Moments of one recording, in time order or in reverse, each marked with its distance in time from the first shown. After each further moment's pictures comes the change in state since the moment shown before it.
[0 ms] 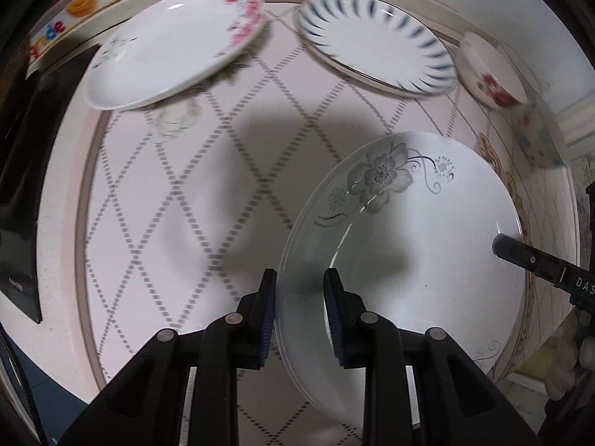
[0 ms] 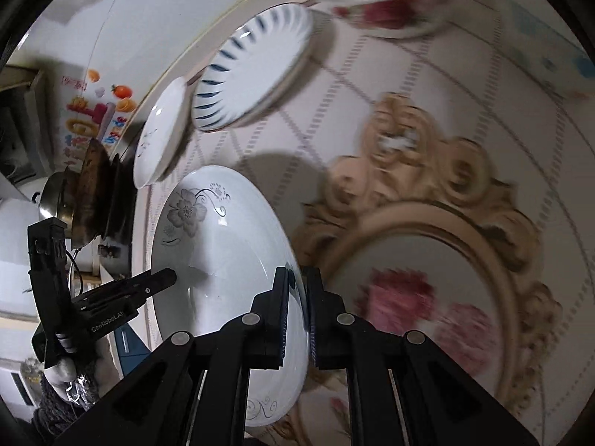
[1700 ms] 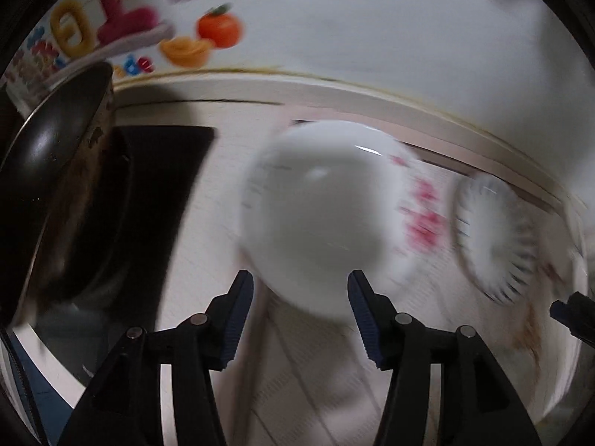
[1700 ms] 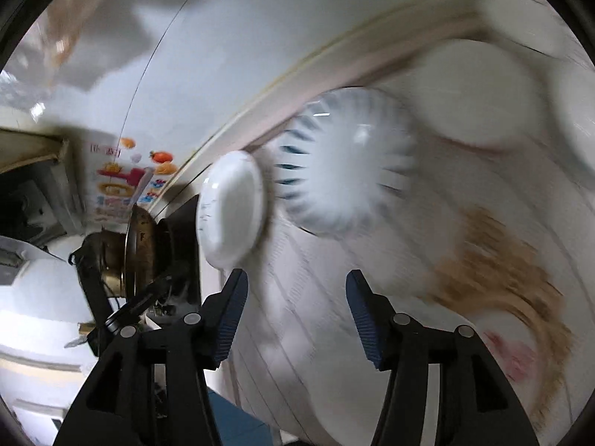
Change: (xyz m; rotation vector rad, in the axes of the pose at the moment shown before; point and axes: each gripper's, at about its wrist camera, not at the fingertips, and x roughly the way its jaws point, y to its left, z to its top) left arm -0.044 0.160 0.144 -0.190 -0.195 0.106; right arm -0.030 0.115 0.098 0.096 -0.091 0.094
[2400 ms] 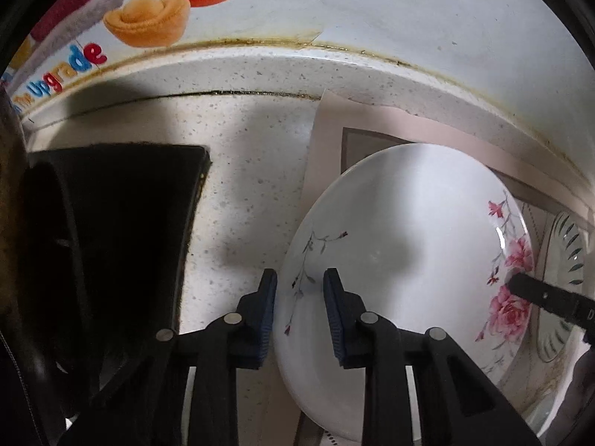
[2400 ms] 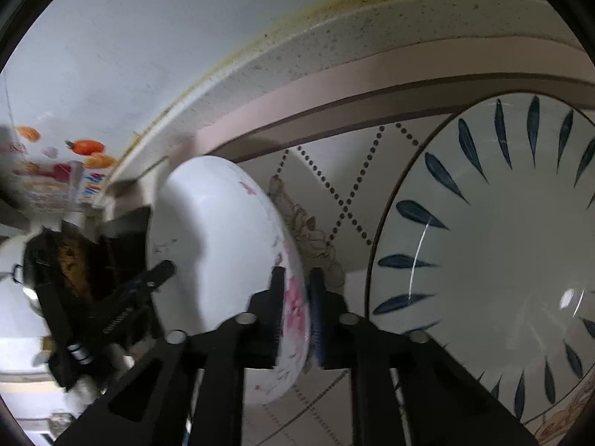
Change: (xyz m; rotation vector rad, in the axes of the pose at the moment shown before) left arm 0.099 0.035 0.064 0.056 0.121 0.017; right arm 0.210 0.058 0.100 -0.036 0.166 -0.170
